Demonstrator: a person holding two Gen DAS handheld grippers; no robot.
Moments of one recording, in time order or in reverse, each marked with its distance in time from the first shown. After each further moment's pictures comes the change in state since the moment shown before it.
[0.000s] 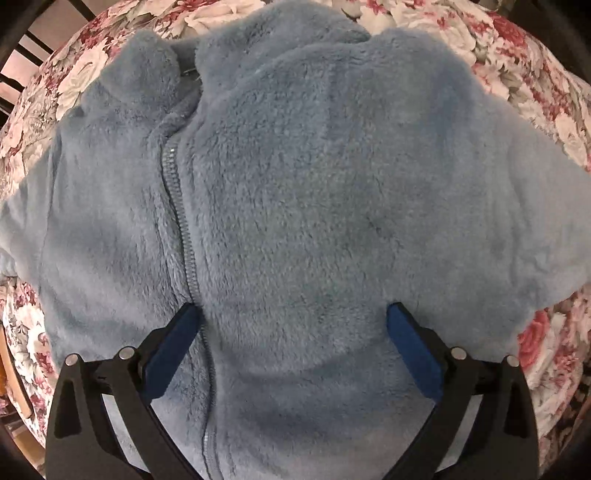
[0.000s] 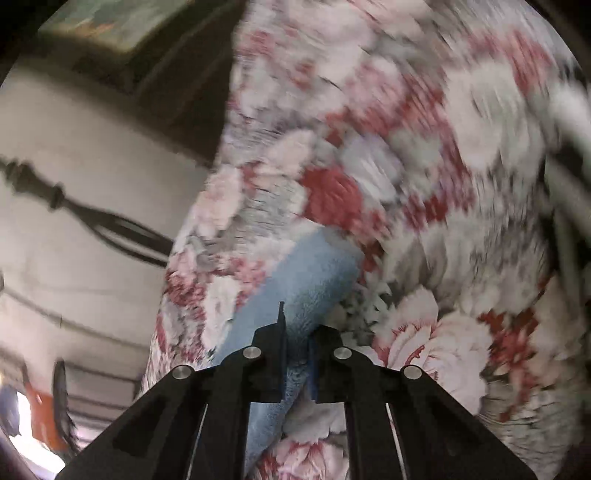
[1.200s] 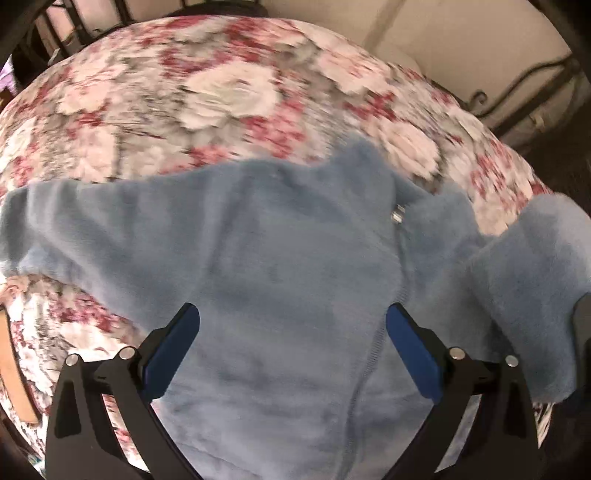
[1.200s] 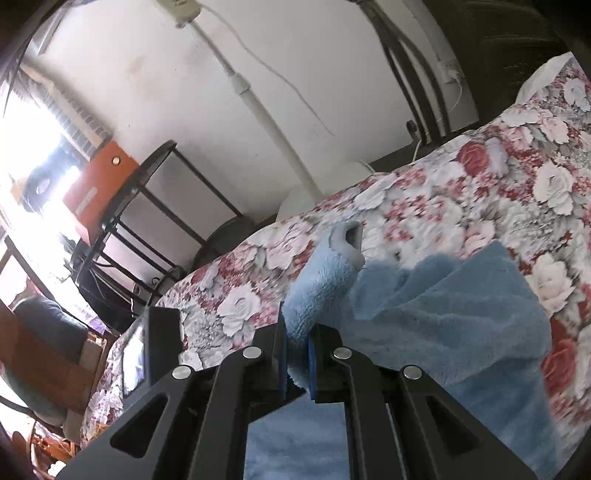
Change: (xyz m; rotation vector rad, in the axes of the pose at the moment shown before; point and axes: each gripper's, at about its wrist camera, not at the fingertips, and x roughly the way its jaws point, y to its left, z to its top) left arm -0.088 0.360 0.050 -0.274 -0.133 -0.115; right arm -0.039 0.278 -0.305 -0.604 0.238 0.329
